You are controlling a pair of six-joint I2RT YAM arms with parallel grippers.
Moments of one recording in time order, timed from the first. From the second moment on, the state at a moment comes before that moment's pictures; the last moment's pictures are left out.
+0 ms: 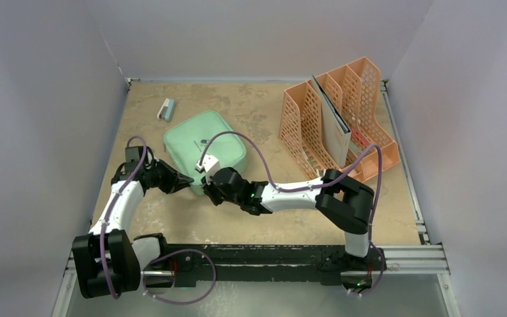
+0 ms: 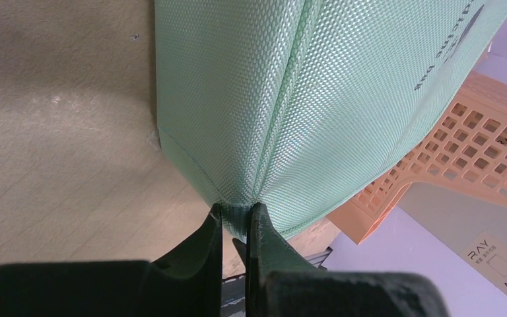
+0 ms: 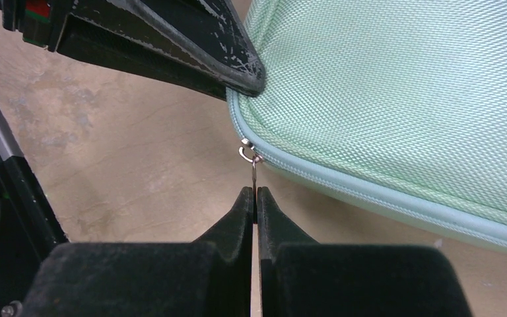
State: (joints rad) left arm 0.17 1.10 0.60 -0.54 0.50 -0.85; right arm 1.18 1.90 1.14 0.25 0.14 0.25
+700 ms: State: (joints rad) left arm 0.17 1.12 0.60 -0.53 0.52 -0.83; right arm 1.11 1.82 1.04 0.26 0.16 0.17
